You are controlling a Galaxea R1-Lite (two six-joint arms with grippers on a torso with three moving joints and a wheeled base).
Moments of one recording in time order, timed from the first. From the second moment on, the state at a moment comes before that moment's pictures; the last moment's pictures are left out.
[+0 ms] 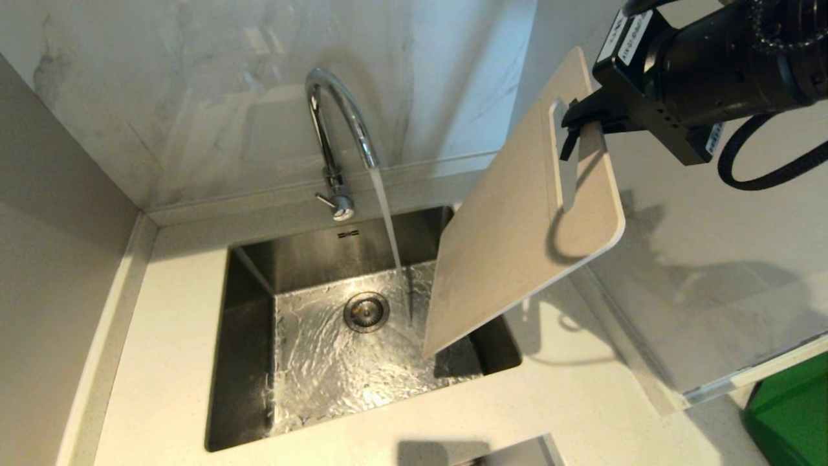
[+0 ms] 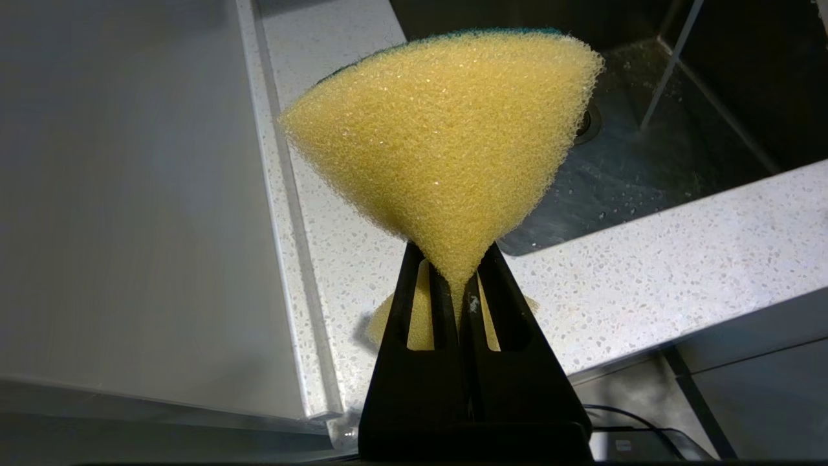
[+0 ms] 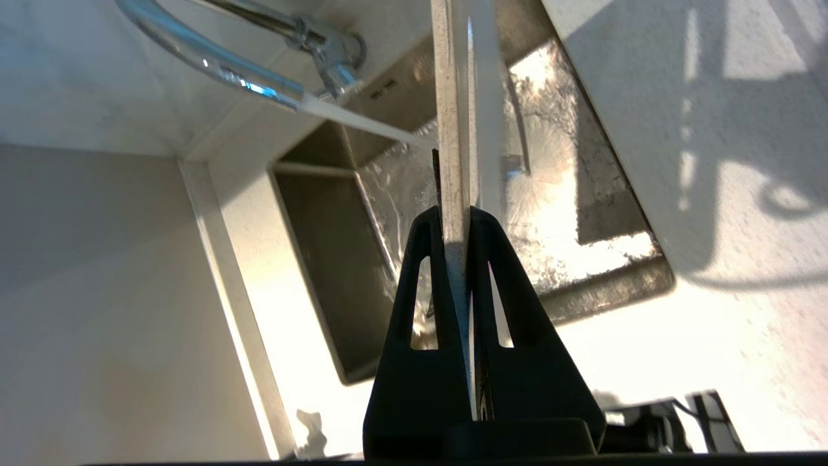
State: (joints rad) left arm 0.00 0.00 0.00 0.01 -0.02 0.06; right arm 0.47 1.57 -1.95 0.70 -0.08 0.67
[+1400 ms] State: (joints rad) left arm 0.00 0.43 -0.63 0.33 -0.30 0.11; right arm 0.48 1.52 -1.94 0.75 -0.08 0.44
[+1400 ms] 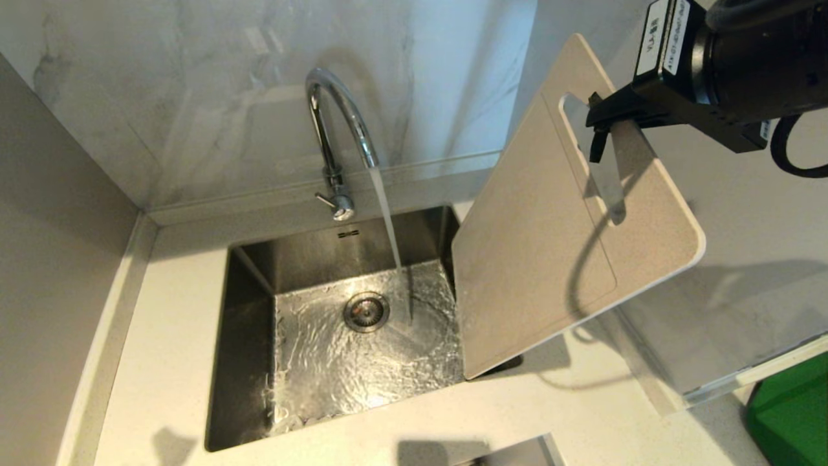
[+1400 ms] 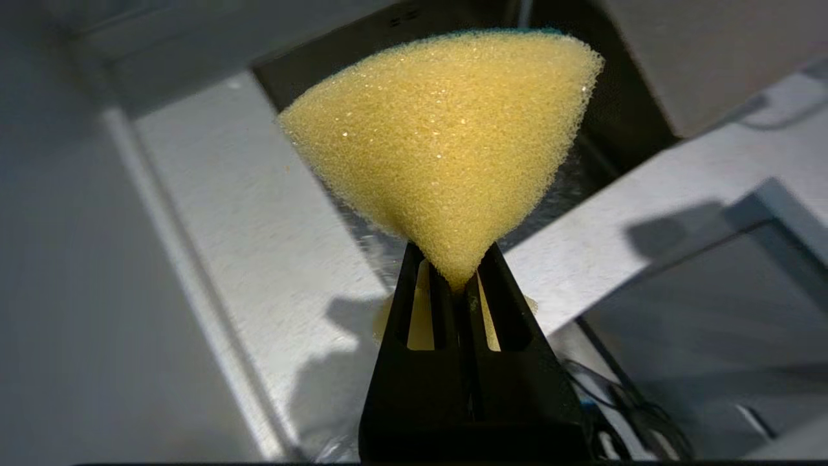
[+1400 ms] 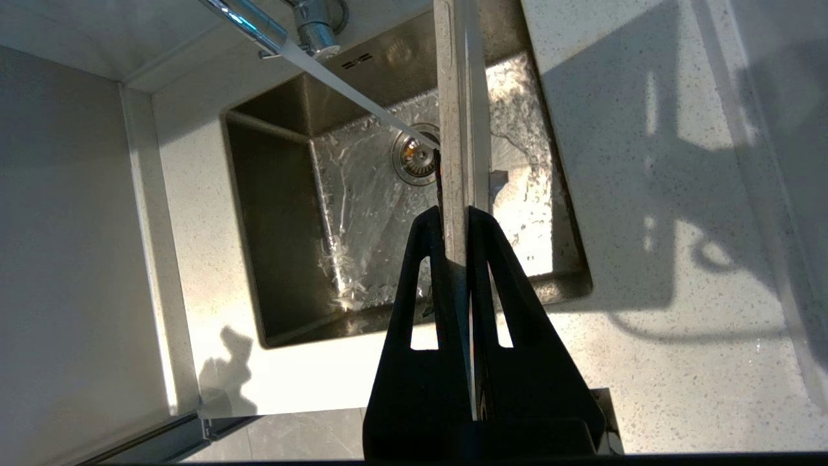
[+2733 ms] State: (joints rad) left arm -0.62 1.66 -1.45 0.02 -0.56 -0.12; right arm 0.49 1.49 -1.92 0.72 -0.09 0.49
